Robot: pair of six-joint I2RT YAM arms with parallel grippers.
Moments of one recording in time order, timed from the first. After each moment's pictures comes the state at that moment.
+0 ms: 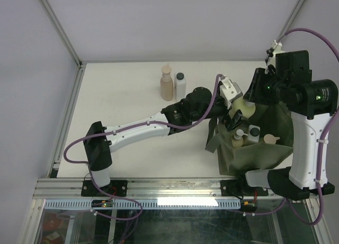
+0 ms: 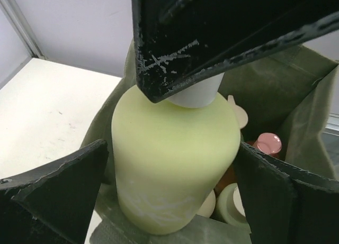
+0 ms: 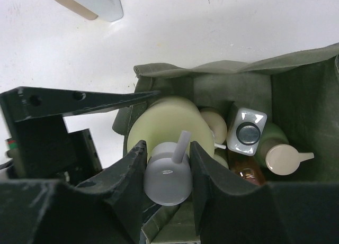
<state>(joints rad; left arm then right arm) -1.16 1.80 1.64 0.11 0.13 -0.04 0.20 1.31 2.12 -1.62 0.01 0.30</state>
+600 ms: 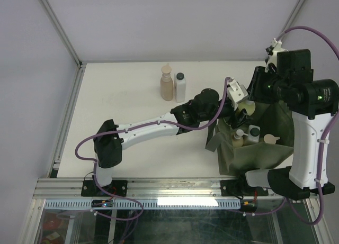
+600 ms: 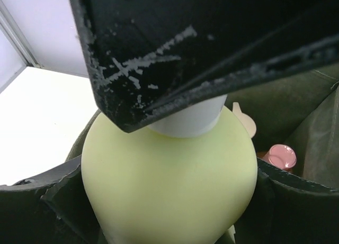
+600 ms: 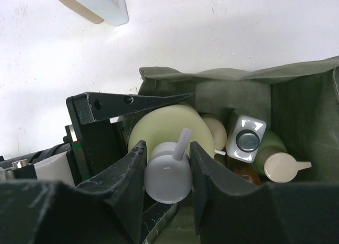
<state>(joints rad) -1.16 1.92 1.71 0.18 0.15 -0.01 0.21 1.31 2.14 -1.61 0.00 0.28</state>
